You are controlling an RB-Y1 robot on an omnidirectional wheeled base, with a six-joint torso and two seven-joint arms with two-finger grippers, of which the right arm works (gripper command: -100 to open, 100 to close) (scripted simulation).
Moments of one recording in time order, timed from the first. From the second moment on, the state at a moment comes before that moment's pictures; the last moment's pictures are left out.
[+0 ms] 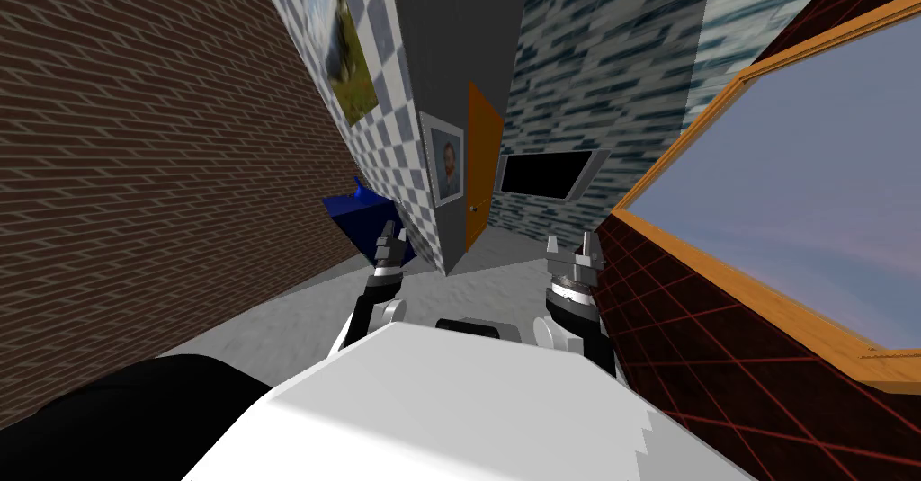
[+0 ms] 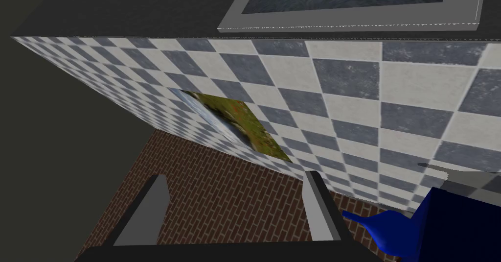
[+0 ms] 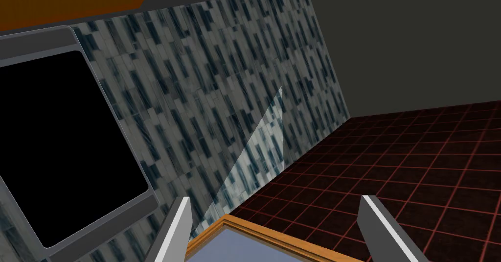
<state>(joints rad) 0.52 0.03 0.06 -2.25 -0.11 -0.58 -0.03</state>
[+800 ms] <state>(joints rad) 0.49 -0.02 0.09 -2.14 -0.05 -0.60 0.07</state>
